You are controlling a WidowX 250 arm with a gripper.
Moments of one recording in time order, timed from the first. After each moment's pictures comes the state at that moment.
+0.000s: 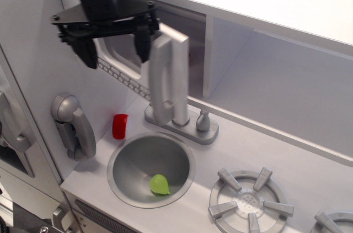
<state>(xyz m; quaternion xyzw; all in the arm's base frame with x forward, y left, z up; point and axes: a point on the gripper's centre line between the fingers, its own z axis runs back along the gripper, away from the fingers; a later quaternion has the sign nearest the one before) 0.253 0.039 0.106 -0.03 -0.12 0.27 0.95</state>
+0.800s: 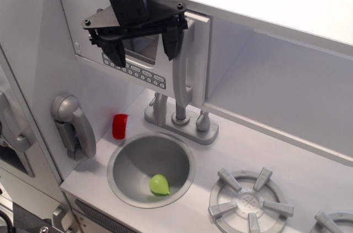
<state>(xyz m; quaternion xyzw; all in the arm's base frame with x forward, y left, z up) 0.271 0.023 0.102 -0.03 -0.17 0.29 0.94</state>
